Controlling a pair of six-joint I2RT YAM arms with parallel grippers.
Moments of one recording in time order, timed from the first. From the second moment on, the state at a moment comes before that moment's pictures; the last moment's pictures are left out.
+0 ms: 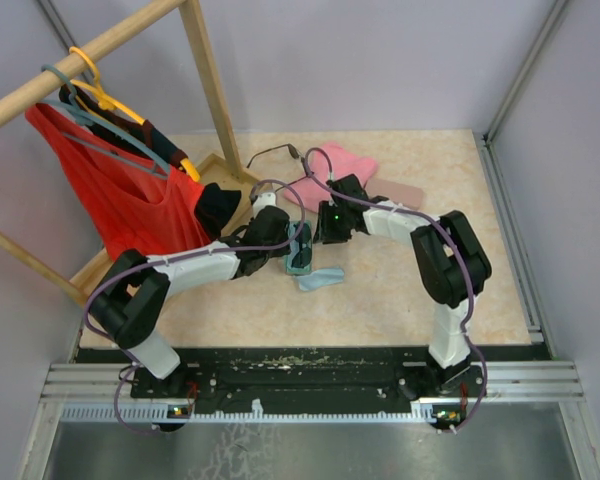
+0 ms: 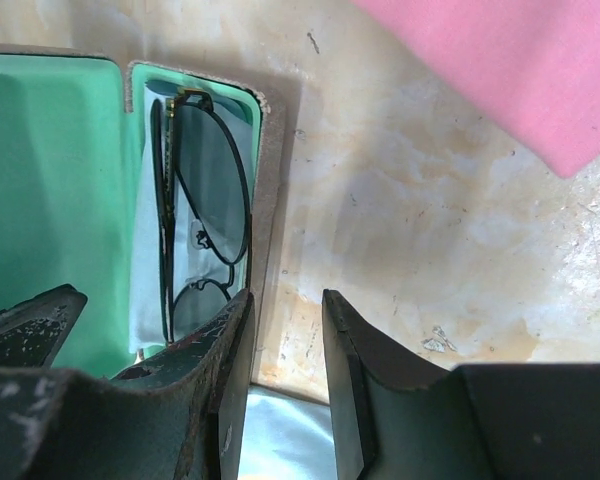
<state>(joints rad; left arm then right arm) -0.73 1.65 0.92 0.00 -0.42 -0.62 0.51 1.91 1.24 -0.28 -0.23 0.49</state>
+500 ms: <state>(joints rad) -0.73 1.64 0.92 0.00 -0.42 -0.61 0.54 1.90 1.24 -0.27 -0.24 0.48</state>
